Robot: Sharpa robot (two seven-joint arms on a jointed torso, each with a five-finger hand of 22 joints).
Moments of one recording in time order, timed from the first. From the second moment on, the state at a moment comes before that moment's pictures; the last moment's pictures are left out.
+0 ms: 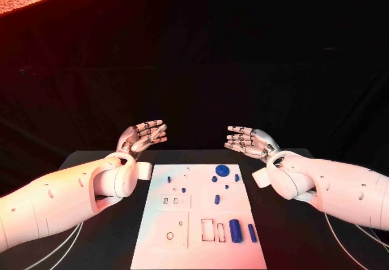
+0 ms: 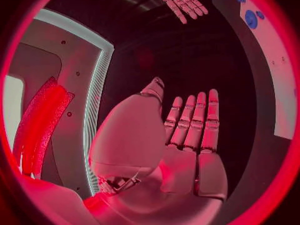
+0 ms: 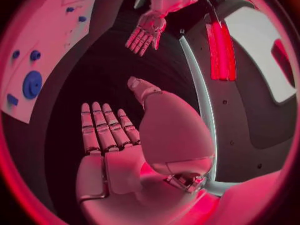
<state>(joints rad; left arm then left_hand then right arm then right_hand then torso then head) 1.13 -0.78 0.00 1.38 -0.01 -0.47 0.51 1.50 -0.09 0.14 0.29 0.09 0.73 0.18 0.21 0.14 0.81 0.22 0.16 0.07 0.80 0.19 0.24 0.16 0.17 0.76 0.29 0.27 0.13 1.20 -0.76 -0.13 1.35 -0.35 -0.39 0.37 1.37 -0.11 0.34 0.04 0.26 0.49 0.16 0.14 0.10 0.62 0.25 0.09 0.05 0.59 0.23 0.14 0.10 0.12 0.49 0.29 0.18 0.09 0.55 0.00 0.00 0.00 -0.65</state>
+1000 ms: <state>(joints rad) 1.15 -0.92 0.01 1.63 -0.10 -0.41 0.47 1.51 -0.19 0.35 0.28 0.08 0.88 0.21 0.26 0.23 1.08 0.15 0.07 0.07 1.04 0.08 0.61 0.60 0.18 0.90 0.18 0.84 0.46 1.27 -0.74 -0.12 1.37 -1.35 -0.30 0.04 1.31 -0.22 0.46 -0.07 0.25 1.00 0.17 0.21 0.18 1.18 0.10 0.06 0.08 1.46 0.01 0.63 0.52 0.18 1.04 0.11 0.84 0.46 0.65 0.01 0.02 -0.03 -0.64</state>
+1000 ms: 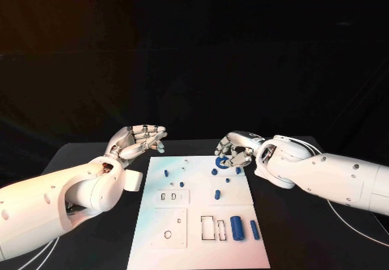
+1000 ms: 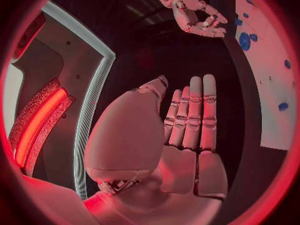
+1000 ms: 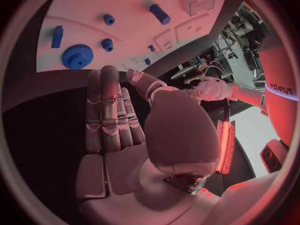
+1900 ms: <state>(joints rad) 1.17 -0.94 0.02 1.68 -0.11 -0.38 0.45 1.50 -0.20 0.35 0.28 0.08 0.87 0.21 0.26 0.24 1.08 0.15 0.07 0.07 1.02 0.08 0.67 0.63 0.18 0.88 0.18 0.89 0.49 1.28 -0.69 -0.12 1.34 -1.53 -0.22 -0.08 1.32 -0.23 0.46 -0.01 0.25 1.00 0.17 0.20 0.23 1.11 0.11 0.06 0.12 1.46 0.01 1.28 1.12 0.11 1.32 0.12 1.28 1.08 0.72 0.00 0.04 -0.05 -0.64</state>
